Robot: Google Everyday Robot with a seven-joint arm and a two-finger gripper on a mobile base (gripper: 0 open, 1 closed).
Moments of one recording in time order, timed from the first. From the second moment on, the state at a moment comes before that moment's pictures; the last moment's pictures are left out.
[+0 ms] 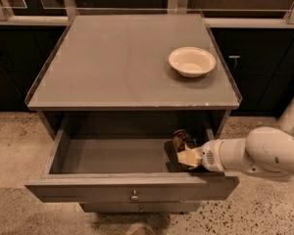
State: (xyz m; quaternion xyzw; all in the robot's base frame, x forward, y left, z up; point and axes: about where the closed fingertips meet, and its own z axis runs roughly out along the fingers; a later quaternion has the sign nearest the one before) arm 0.493 -0.144 0.661 -0.14 0.91 0.26 0.30
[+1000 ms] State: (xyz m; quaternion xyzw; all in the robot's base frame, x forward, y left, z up) arm 0.493 -0.144 0.659 -0.14 0.91 0.27 0.29
